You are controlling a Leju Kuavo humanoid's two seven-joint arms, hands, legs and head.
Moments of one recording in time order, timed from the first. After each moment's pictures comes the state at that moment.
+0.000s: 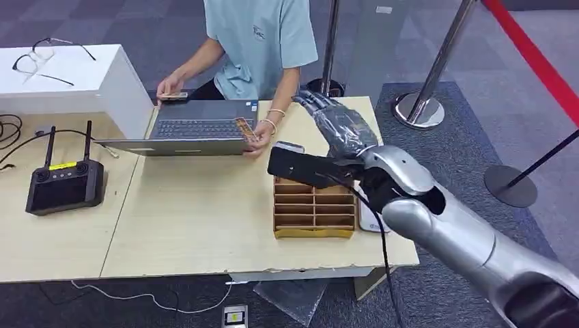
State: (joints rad) left arm -0.11 0.01 -1.14 -0.22 0.85 0.28 0.04; right arm -0.82 -0.43 0.87 -1.80 0.47 0.07 0.69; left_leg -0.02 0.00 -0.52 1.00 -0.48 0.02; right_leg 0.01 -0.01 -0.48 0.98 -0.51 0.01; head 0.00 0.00
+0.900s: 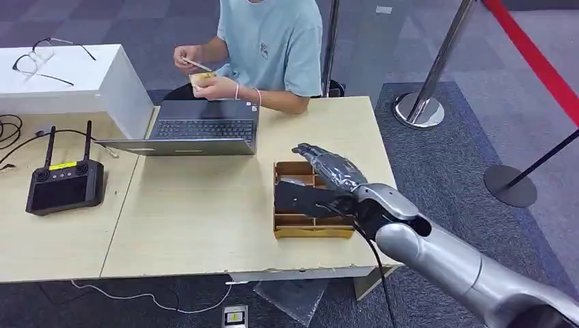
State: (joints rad) left arm -0.11 0.01 -1.13 -0.22 0.85 0.28 0.04; right arm -0.68 -0.45 0.92 -1.72 0.36 0.01 0.66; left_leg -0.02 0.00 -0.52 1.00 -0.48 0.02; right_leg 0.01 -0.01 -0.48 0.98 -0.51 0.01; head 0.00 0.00
